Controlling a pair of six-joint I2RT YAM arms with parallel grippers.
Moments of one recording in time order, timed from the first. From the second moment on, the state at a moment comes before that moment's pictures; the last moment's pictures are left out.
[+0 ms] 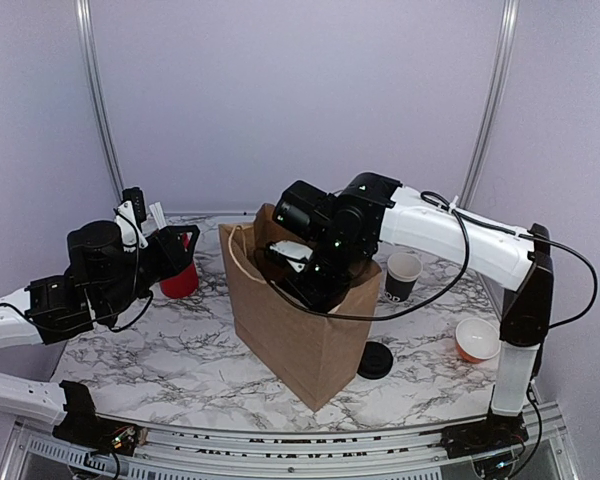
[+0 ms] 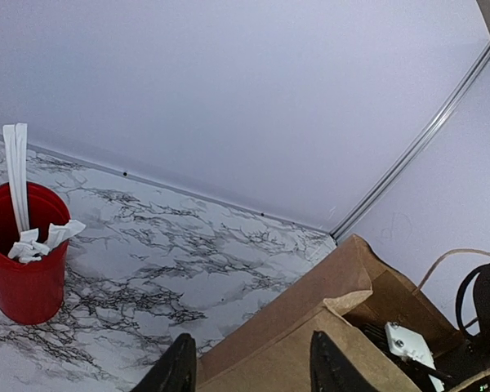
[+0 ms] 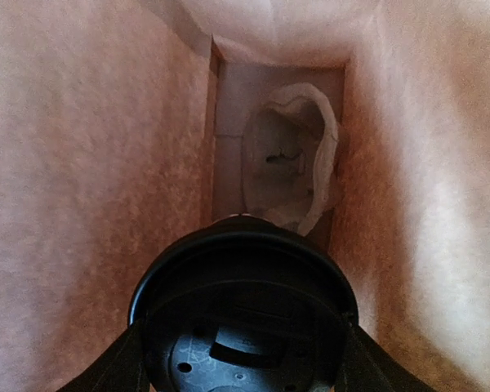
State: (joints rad) left arm -0.98 0.92 0.76 0.01 -0.57 -0.67; right arm 1.04 1.94 1.98 -1.27 -0.10 0.28
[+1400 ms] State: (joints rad) left arm -0.95 0.95 0.76 0.01 -0.50 -0.68; right arm 1.06 1.94 1.90 -1.34 -0.06 0.31
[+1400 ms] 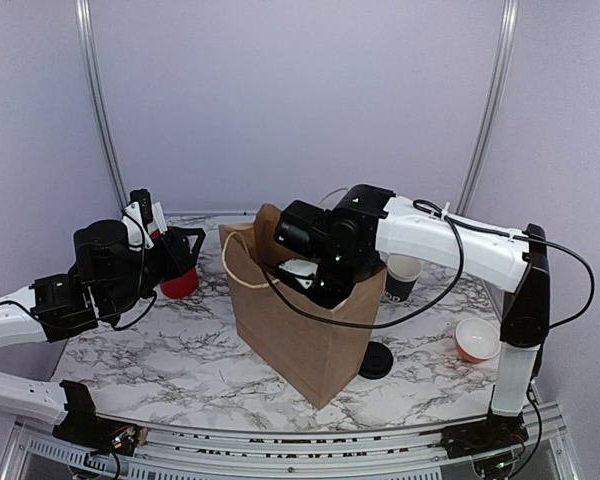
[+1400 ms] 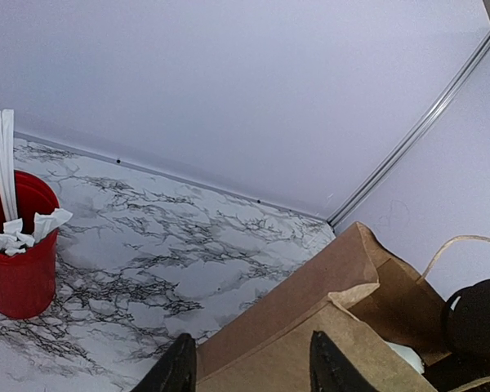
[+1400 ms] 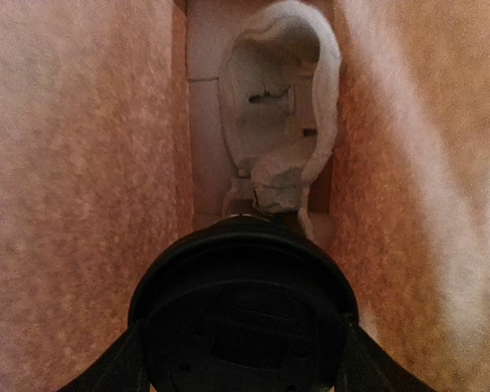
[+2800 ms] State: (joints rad) left arm -0.94 0.95 0.76 0.01 -0.50 -0.69; right arm 1.07 1.93 1.80 -1.25 -0.09 0.32
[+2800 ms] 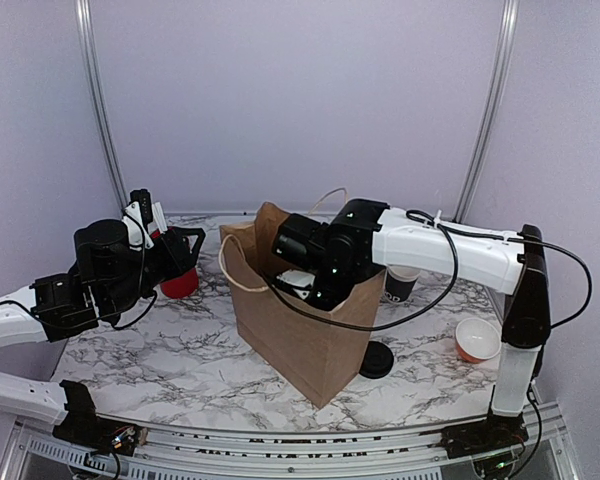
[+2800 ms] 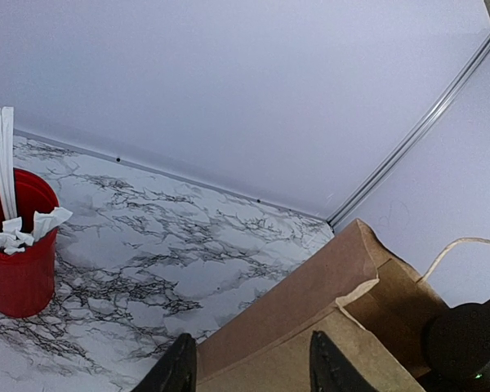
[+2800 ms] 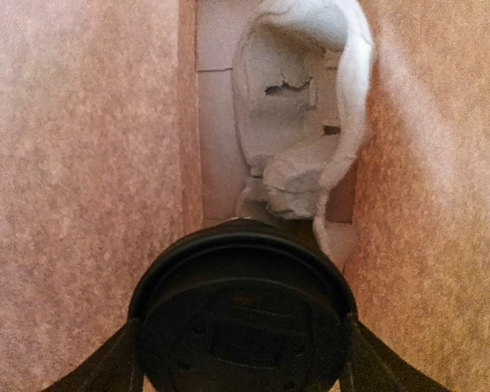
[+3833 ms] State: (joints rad) left arm -0.94 0.95 0.76 0.01 -0.49 -0.70; right arm 1.07 1.93 1.93 -1.31 -0.05 0.33
